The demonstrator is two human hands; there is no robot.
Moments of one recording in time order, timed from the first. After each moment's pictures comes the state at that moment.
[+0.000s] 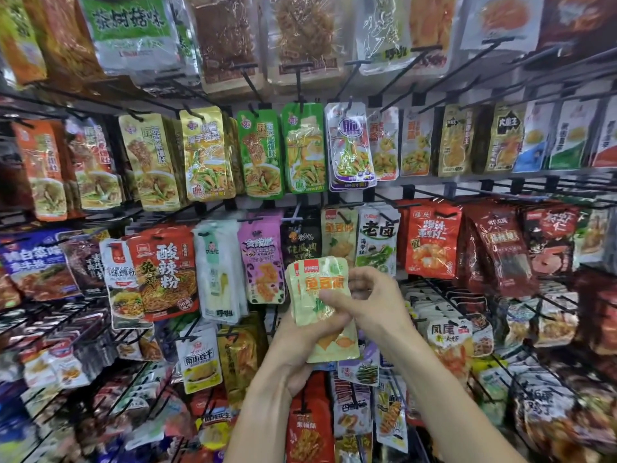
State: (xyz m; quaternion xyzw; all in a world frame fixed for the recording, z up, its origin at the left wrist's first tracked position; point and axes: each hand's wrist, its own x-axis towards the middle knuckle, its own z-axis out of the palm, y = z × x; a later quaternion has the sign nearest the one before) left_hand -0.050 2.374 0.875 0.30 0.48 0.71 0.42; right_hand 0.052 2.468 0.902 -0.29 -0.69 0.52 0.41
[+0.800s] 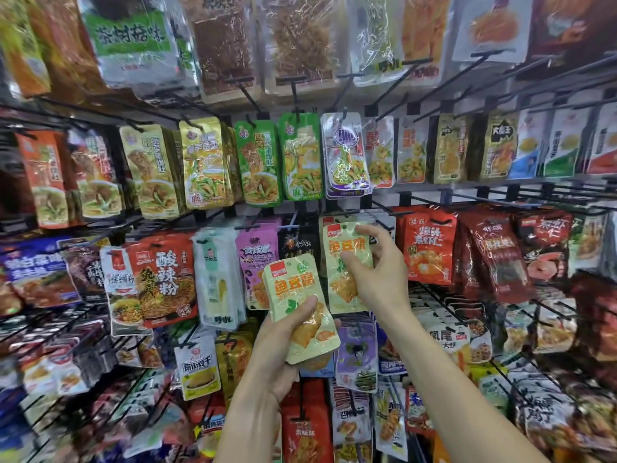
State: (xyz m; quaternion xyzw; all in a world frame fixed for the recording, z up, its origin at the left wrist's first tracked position) left_hand -0.059 2.363 0.883 0.23 0.46 0.75 0.41; right_hand 0.042 2.500 0.932 -0.25 -0.69 0.41 0.54
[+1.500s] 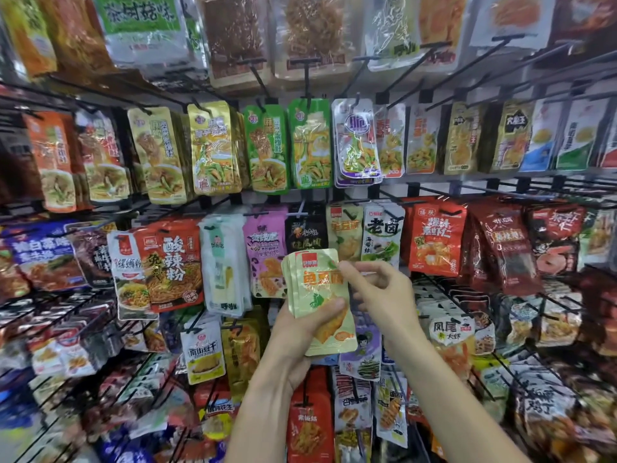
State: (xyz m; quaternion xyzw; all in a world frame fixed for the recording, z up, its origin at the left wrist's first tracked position) left_hand -0.053 2.370 0.876 0.27 0.48 0.74 0.40; right_hand 0.057 2.465 0.905 -0.30 -0.64 0.55 0.46
